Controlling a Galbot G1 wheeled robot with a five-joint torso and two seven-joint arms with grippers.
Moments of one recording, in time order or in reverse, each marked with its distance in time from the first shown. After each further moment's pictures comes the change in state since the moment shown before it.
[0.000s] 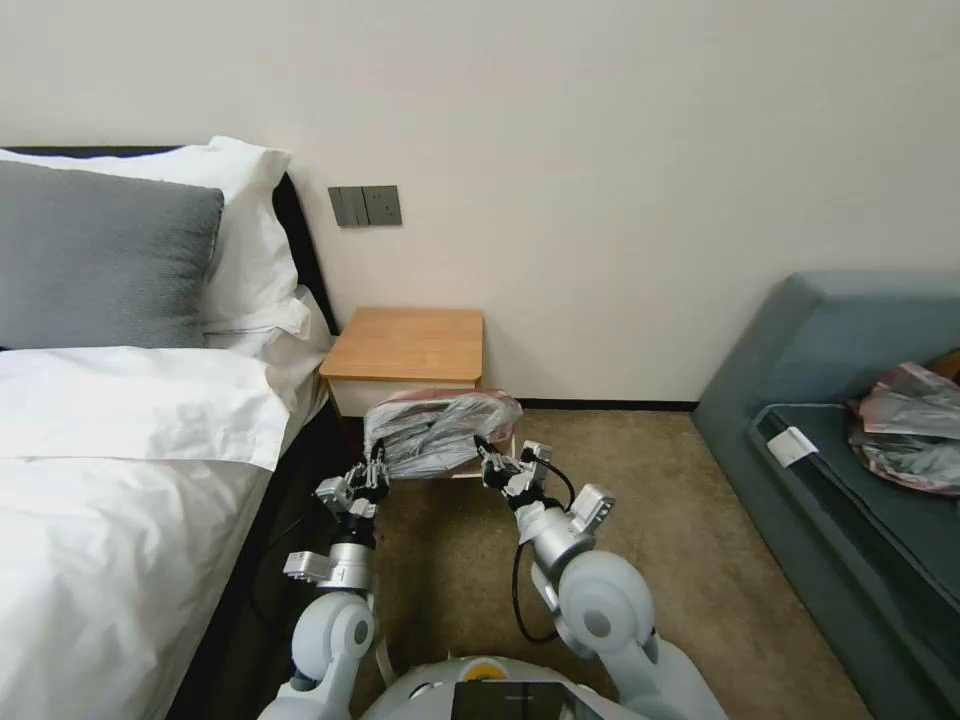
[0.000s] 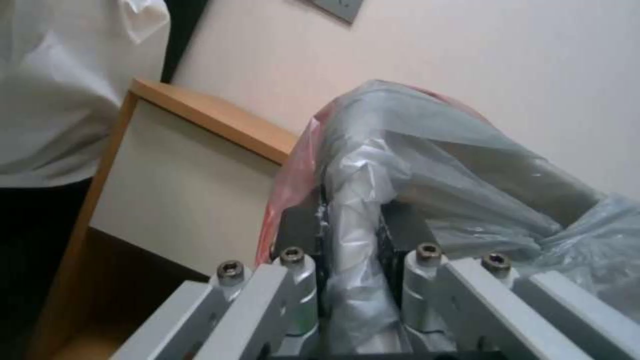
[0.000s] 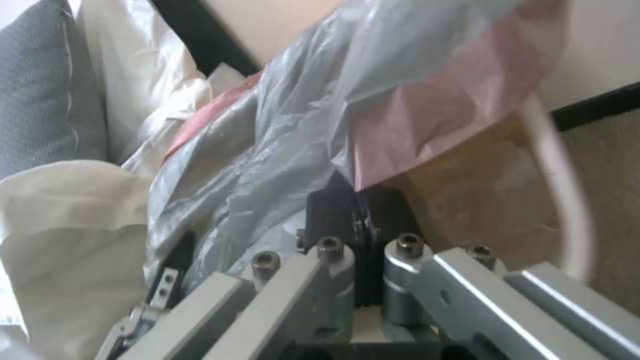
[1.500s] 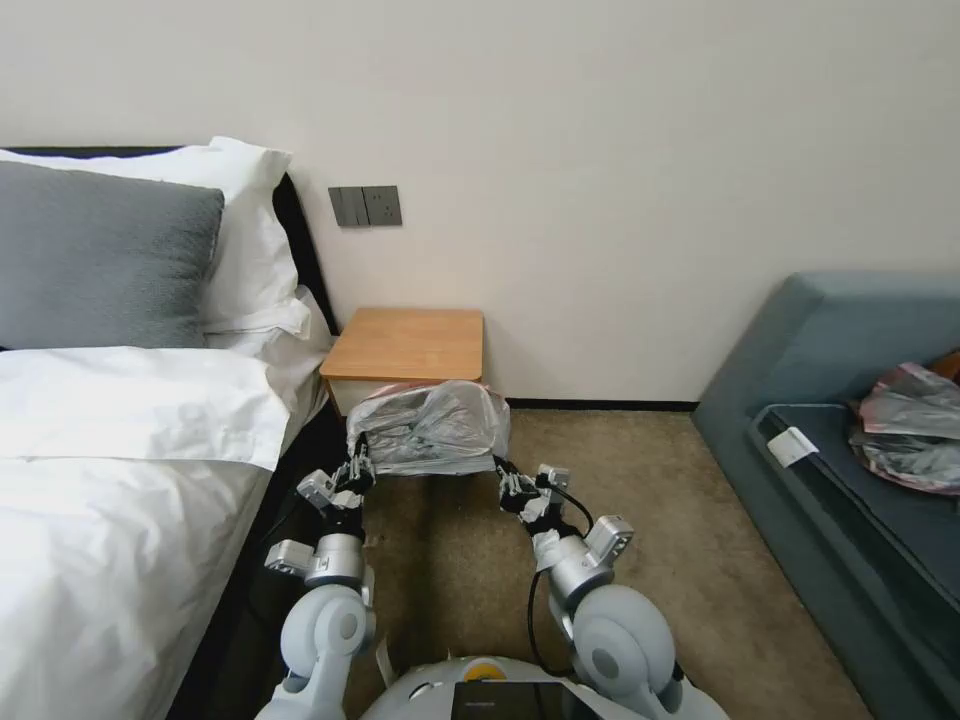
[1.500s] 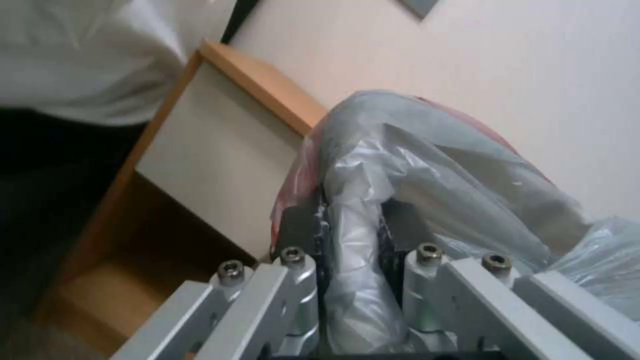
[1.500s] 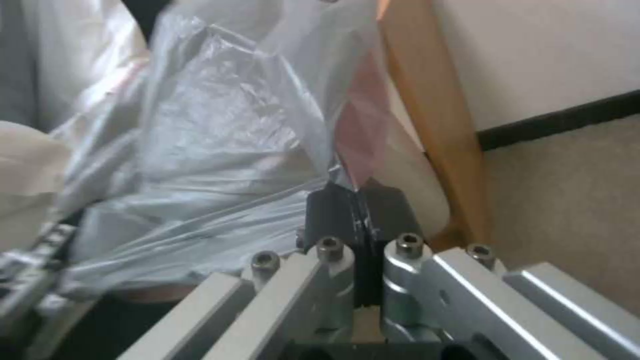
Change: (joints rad) left arm 0.014 -0.044 -0.017 -0.111 -0.167 0.169 -0.155; right arm -0.141 -0.007 0.043 -0.004 -0.219 0.054 -0.083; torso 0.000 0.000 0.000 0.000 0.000
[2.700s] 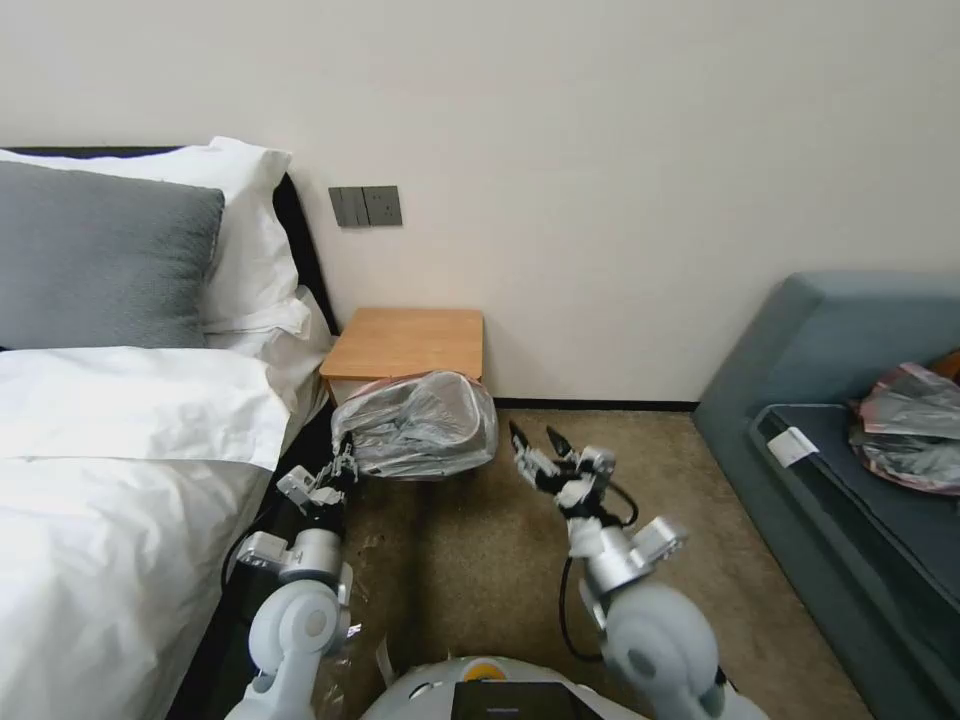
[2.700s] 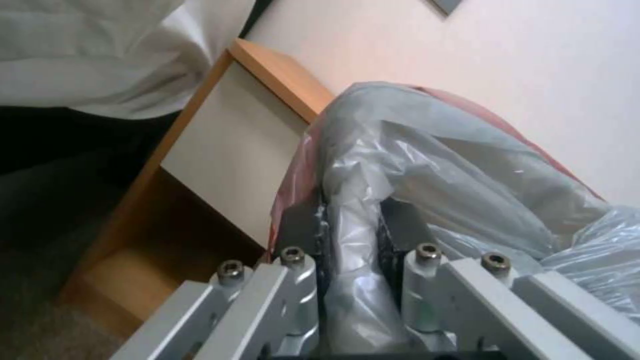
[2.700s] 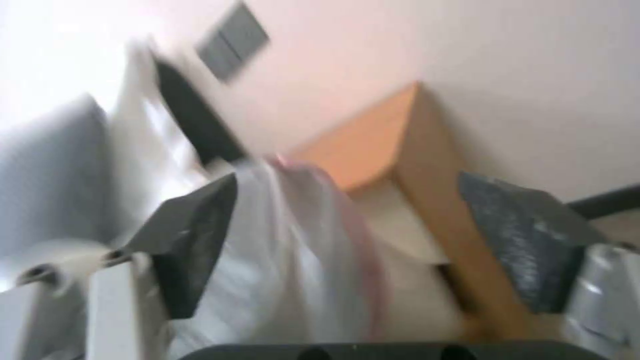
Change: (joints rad) left arm -0.005 0.053 -0.090 -0.028 -0.129 0.100 -0.018; right arm -0.003 -0.034 0.130 0.076 0.183 0.148 -0.082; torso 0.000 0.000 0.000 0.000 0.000
